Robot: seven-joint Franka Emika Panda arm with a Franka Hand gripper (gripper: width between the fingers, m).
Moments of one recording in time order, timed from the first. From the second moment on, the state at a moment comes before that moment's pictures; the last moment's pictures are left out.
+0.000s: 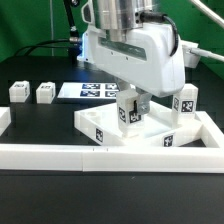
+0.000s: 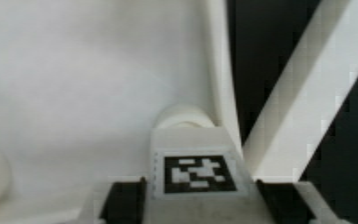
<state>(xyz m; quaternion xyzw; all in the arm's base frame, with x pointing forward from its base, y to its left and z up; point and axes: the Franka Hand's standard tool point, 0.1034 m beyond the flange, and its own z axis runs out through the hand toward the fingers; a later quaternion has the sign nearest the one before) 0.617 0.023 0.076 -0.80 0.59 0.03 0.05</state>
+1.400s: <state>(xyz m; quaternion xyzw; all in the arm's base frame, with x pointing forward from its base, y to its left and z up) 0.615 0.043 0.078 -0.94 0.32 0.02 0.05</state>
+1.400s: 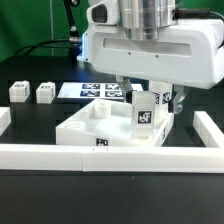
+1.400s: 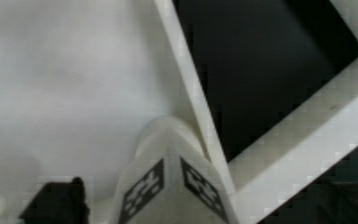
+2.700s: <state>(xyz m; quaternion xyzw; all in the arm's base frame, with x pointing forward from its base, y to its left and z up) 0.620 0.026 0.076 -1.00 0.03 0.00 0.03</state>
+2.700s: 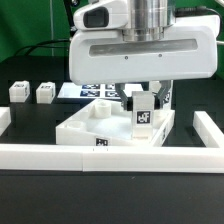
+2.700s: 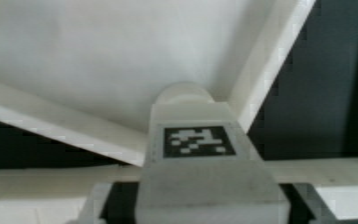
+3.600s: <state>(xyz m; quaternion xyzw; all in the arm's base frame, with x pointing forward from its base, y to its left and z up) 0.620 0.020 0.075 -0.87 0.49 0.02 0.06</state>
